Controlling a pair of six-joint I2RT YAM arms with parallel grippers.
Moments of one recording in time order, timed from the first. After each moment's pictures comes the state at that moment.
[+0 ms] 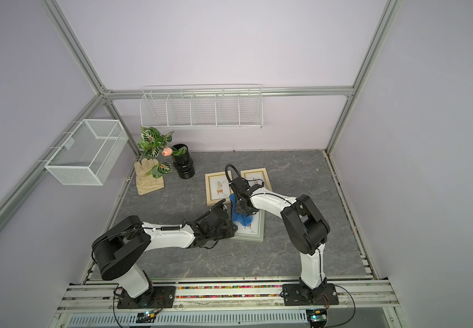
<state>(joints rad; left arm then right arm) -0.97 1.72 0.73 0.11 -0.01 -0.94 0.65 1.89 1.26 -0.62 0.15 0.55</state>
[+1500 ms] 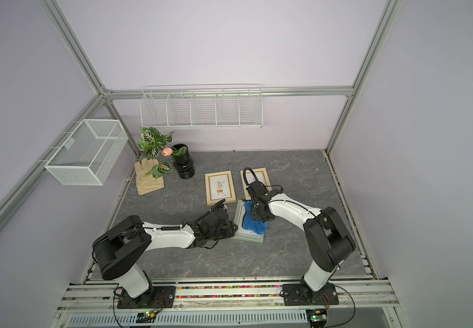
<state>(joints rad) -0.97 1.72 0.73 0.13 0.00 -0.95 0.58 1.71 1.10 -0.68 0.12 0.56</state>
